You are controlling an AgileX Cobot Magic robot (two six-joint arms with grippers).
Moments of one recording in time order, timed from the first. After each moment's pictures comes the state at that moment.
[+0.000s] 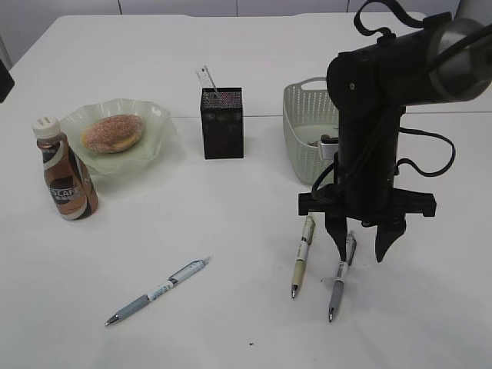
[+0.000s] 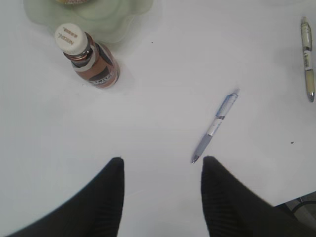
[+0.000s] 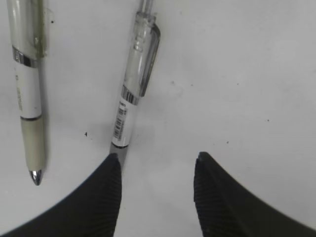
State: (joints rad) left arm -0.43 1.34 -1.42 0.07 1.26 -0.16; right arm 0.41 2.03 -1.44 -0.04 1.22 0.61
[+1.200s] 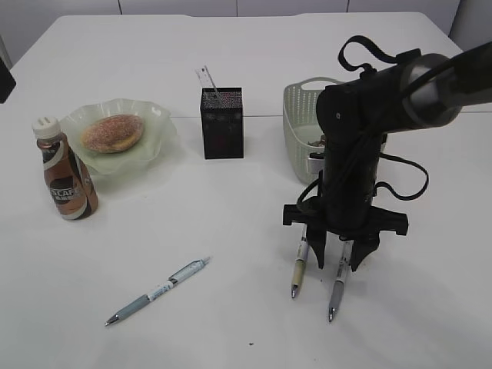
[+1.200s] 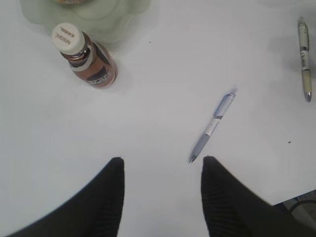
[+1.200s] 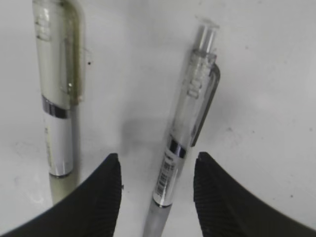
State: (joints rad) left arm -0.43 1.34 -1.42 0.06 1.26 -0.16; right arm 0.41 2.12 -1.43 0.02 1.05 0.61
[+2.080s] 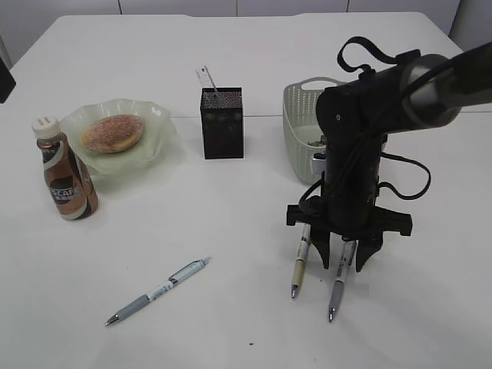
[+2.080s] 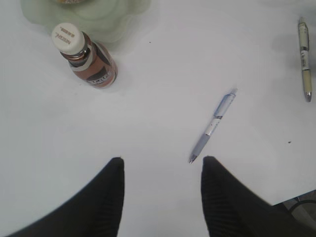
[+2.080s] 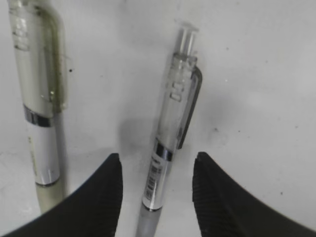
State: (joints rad) left arm -0.43 1.34 -1.42 0.06 1.26 -0.16; right arm 0.41 2.12 -1.43 -0.01 1.06 0.66
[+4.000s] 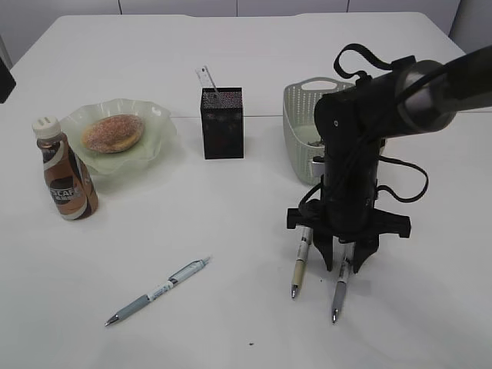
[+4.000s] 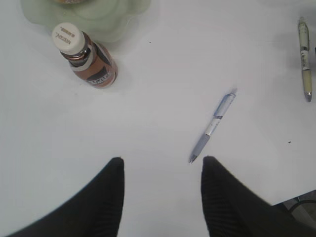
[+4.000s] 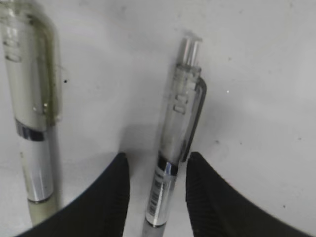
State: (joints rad) left arm -0.43 1.34 -1.42 0.06 1.26 -0.16; right arm 0.41 2.14 -1.43 -0.03 1.05 0.66
